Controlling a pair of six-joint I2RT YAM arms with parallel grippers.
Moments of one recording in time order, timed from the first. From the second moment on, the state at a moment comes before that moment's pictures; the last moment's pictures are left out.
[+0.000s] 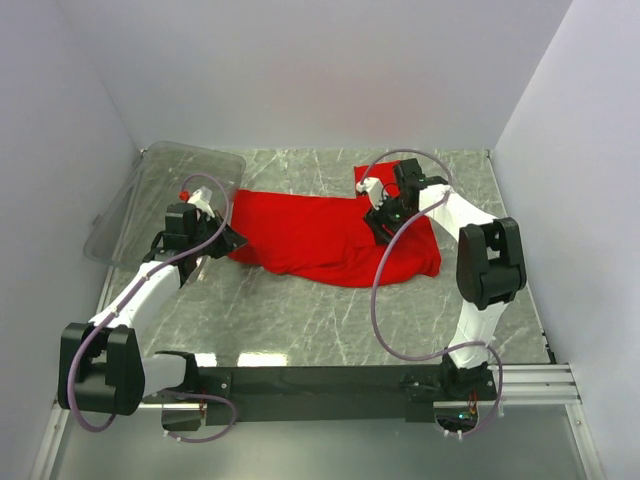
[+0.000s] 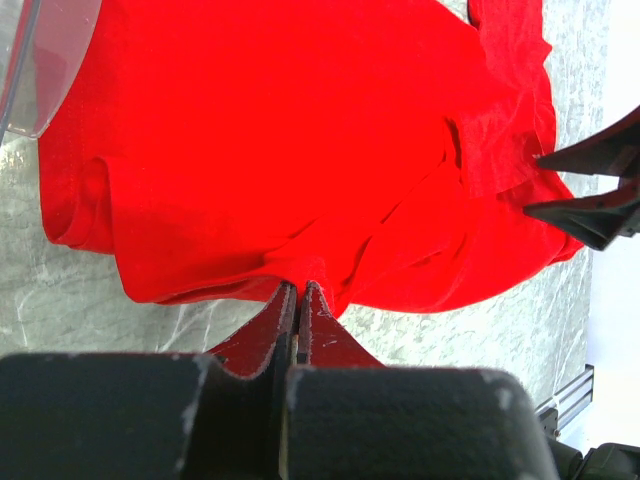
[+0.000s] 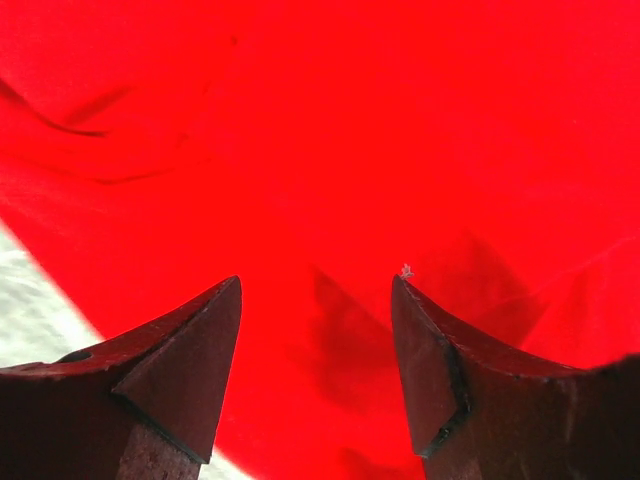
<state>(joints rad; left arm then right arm) -0.10 1.21 0.69 -0.09 0.38 -0.59 0.23 1.87 1.39 -0.71 -0.39 -0.67</state>
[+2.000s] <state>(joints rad) -0.10 1.15 0.69 -0.10 0.37 -0.58 0.32 2.08 1.70 -0.99 -0.40 -0.93</state>
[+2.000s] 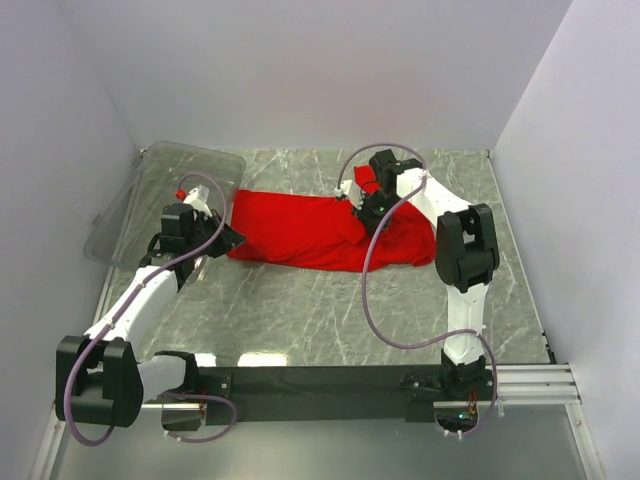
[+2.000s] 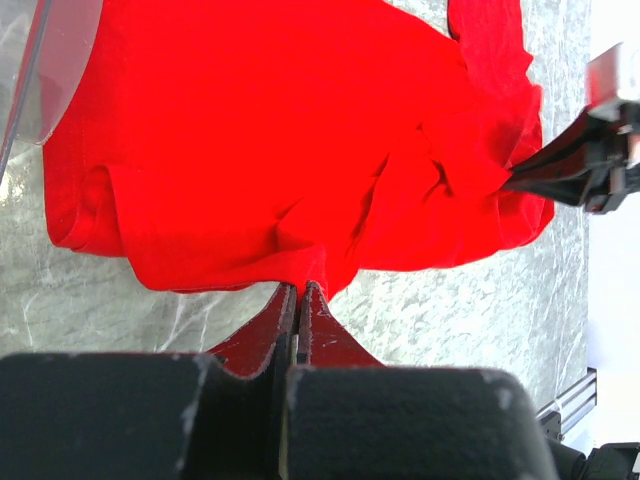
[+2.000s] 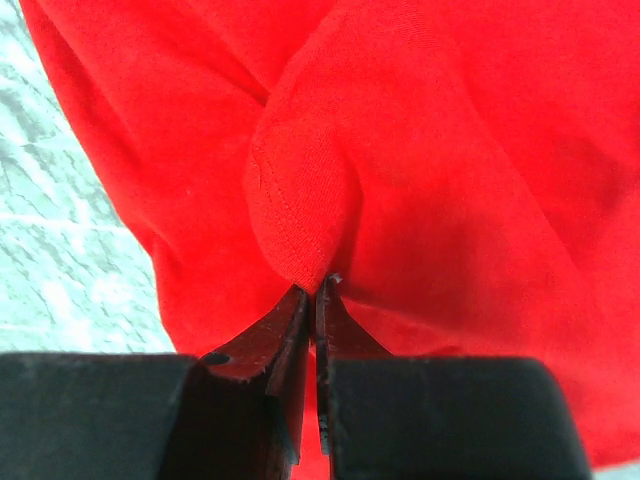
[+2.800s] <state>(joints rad) -0.10 1.15 0.69 -0.10 0.37 -0.58 0.33 2.11 1.72 -1.00 -0.42 -0.91</state>
